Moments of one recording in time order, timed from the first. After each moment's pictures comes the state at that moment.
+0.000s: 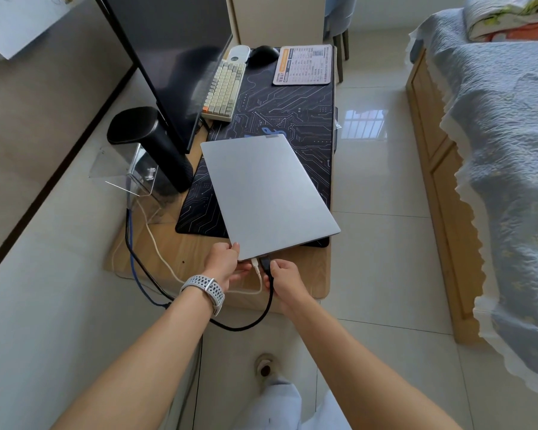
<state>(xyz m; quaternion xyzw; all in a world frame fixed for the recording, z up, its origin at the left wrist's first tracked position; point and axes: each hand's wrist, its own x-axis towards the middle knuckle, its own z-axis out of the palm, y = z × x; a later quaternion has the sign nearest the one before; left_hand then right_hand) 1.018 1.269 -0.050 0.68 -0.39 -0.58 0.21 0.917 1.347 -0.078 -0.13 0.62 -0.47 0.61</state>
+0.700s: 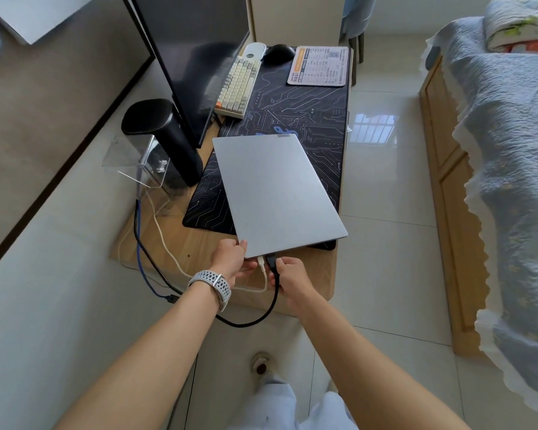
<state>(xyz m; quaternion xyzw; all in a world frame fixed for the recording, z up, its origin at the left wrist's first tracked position) 1.018 1.268 -0.049 0.69 -0.39 -0.57 0.21 0.911 1.340 -0.070 -0.12 0.64 -0.44 0.62</state>
